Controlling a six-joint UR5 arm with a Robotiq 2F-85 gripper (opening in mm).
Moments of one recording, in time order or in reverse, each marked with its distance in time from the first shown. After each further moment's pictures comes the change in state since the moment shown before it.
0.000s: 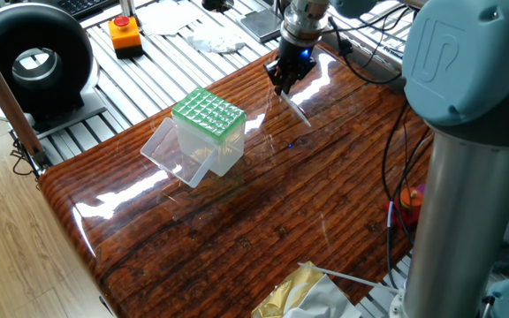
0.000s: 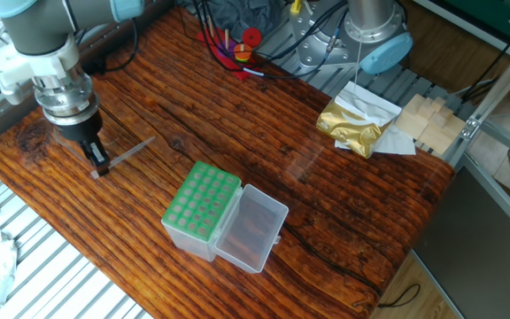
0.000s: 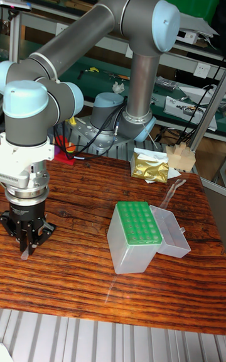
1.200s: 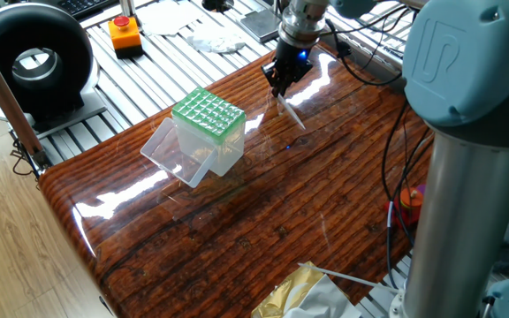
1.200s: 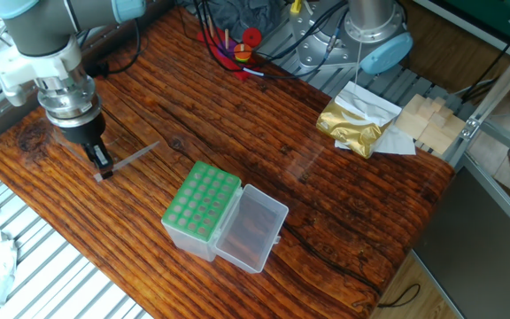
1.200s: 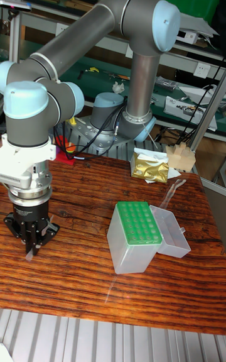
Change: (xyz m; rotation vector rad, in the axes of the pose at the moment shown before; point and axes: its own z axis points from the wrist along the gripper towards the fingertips) arm 0.005 0.014 0.000 -0.036 0.011 -0.006
